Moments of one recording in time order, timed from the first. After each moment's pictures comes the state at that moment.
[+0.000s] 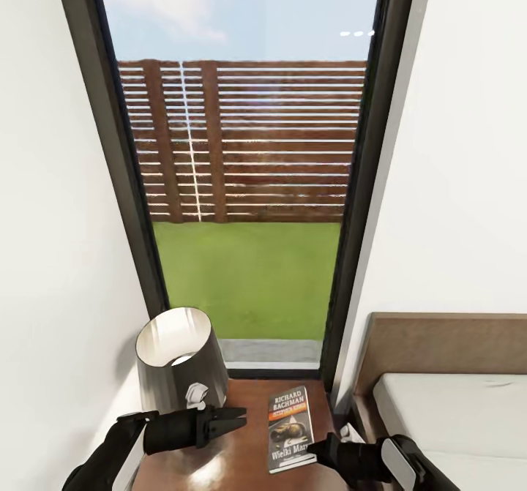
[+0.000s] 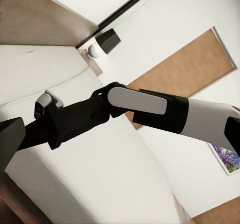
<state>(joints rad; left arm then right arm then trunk) -0.35 0.06 -0.04 -0.89 0.24 0.53 -1.42 -0.48 -0.07 -0.01 -0.40 -0.55 0.77 0.49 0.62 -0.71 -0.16</state>
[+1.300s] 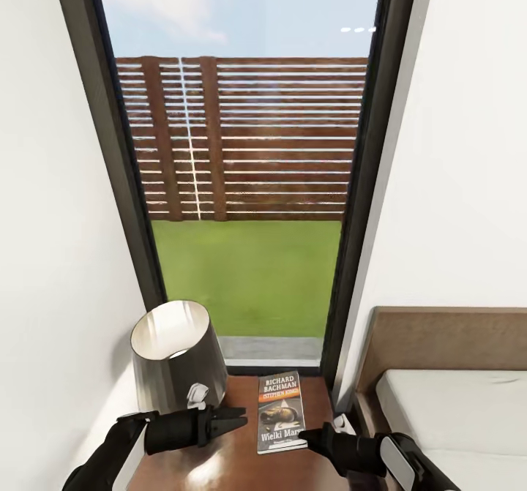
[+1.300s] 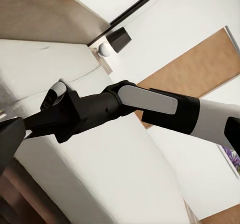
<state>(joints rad) -0.35 0.06 -0.04 -0.88 0.24 0.53 -1.38 -0.48 -0.07 -0.01 -0.41 -0.54 0.76 0.68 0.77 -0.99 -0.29</state>
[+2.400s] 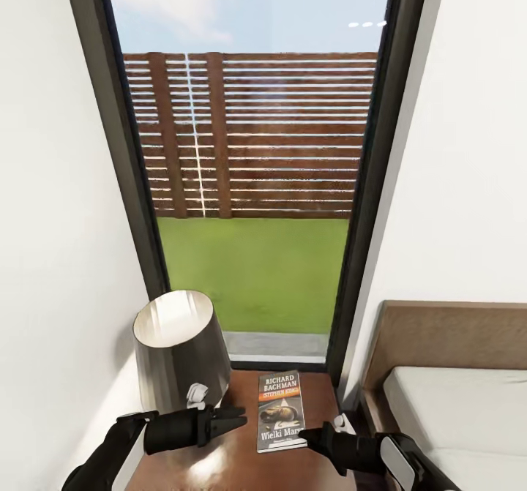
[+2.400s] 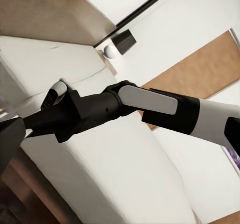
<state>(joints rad) -0.35 0.06 -0.04 -0.88 0.24 0.53 -1.39 -0.48 -0.07 -0.01 -0.41 -0.54 0.76 0.68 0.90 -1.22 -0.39</state>
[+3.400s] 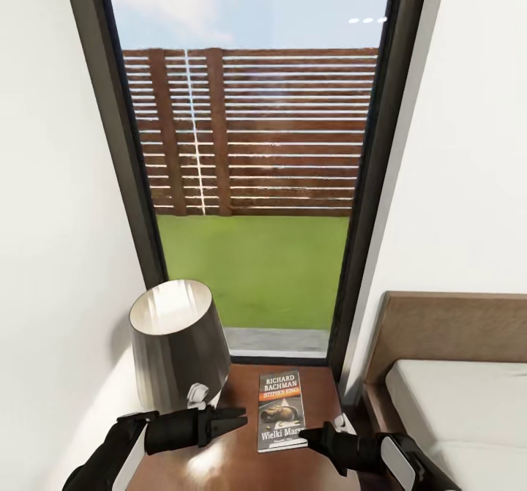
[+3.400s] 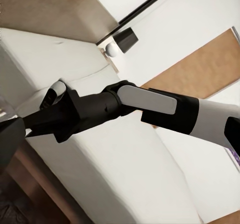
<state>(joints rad) -0.35 0.06 -0.04 -0.88 0.24 0.53 -1.39 -0.48 -0.07 -0.01 -0.41 -0.54 0.76 0.68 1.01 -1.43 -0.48</state>
